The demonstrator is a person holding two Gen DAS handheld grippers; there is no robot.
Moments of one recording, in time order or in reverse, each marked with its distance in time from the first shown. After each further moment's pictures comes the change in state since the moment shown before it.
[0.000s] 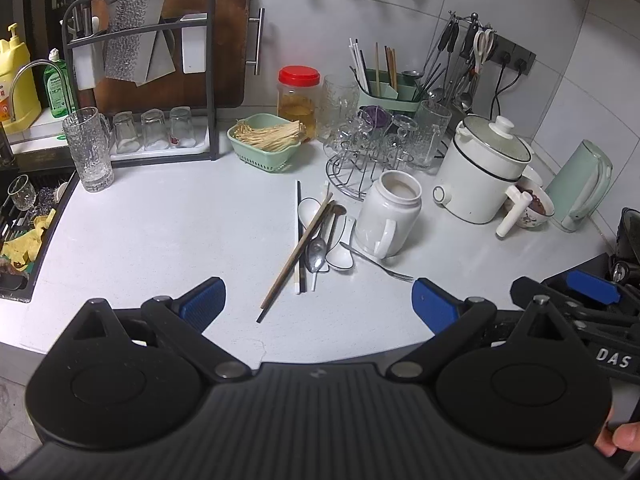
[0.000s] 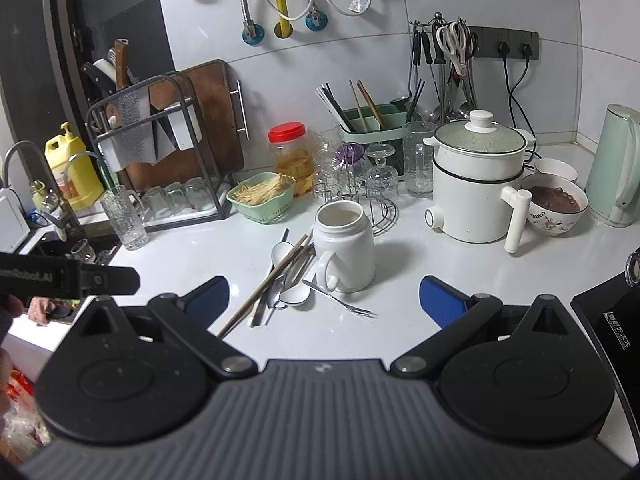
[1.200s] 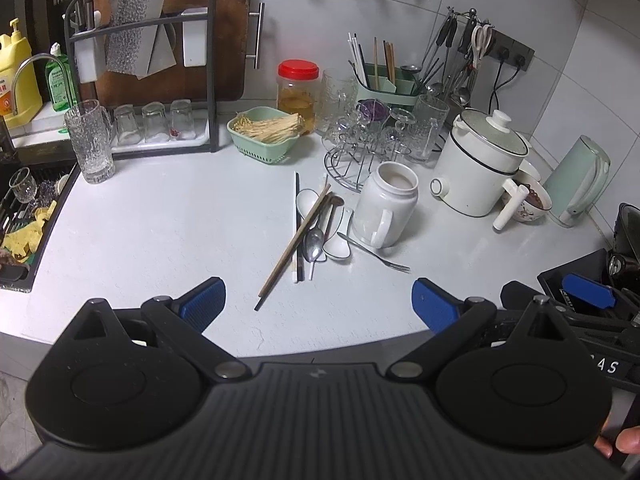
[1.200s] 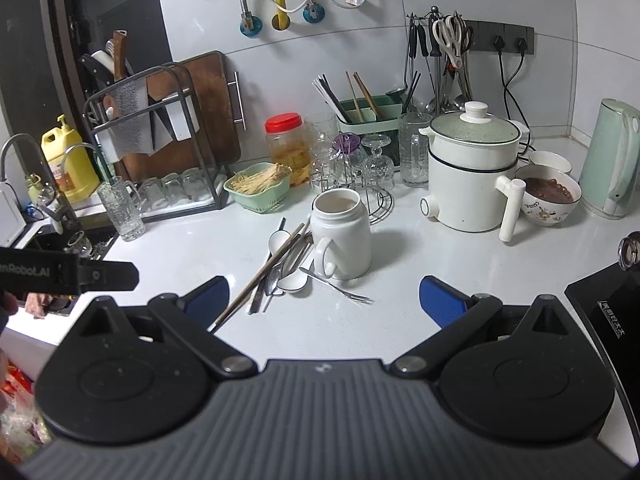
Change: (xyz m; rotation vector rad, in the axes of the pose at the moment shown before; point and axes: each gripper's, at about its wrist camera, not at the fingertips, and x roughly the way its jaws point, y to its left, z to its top) left arm -0.006 -0.003 -0.005 -0.010 0.021 -0.005; right arm -0.004 0.004 -0.007 0.001 0.027 -0.022
